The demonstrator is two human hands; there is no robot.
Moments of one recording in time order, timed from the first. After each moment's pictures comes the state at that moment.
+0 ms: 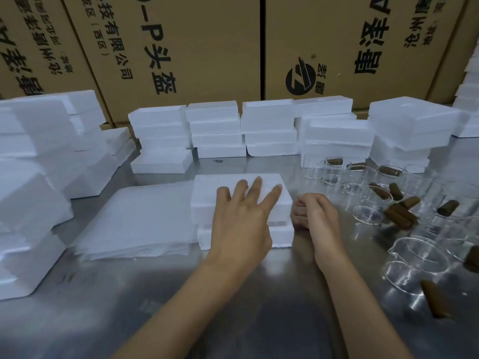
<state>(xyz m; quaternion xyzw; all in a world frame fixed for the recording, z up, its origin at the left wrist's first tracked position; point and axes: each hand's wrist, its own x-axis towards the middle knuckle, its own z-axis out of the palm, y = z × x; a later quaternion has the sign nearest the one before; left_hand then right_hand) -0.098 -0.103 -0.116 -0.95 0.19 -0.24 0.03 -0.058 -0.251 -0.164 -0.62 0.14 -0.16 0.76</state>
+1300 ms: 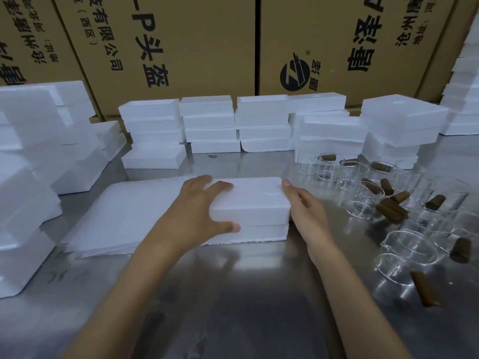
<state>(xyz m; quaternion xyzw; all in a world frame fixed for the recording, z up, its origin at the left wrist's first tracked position) -0.071 -0.024 -0.113 -0.96 0.16 -0.08 -0.22 -0.061 -0.246 -0.162 -0.68 0.09 -0.13 0.72</state>
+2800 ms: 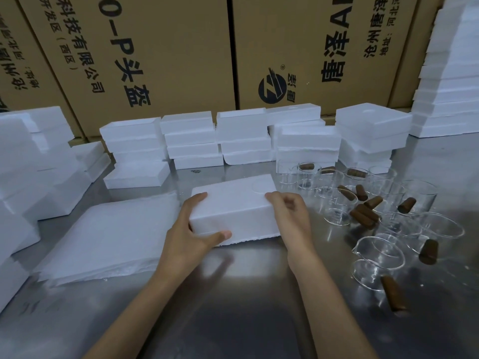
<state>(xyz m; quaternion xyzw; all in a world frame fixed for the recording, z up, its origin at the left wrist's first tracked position) -0.064 -0.055 -0.160 -0.83 0.09 -0.15 -0.53 -0.059 -0.254 -0.154 -0.64 0.16 -0.17 0.73</state>
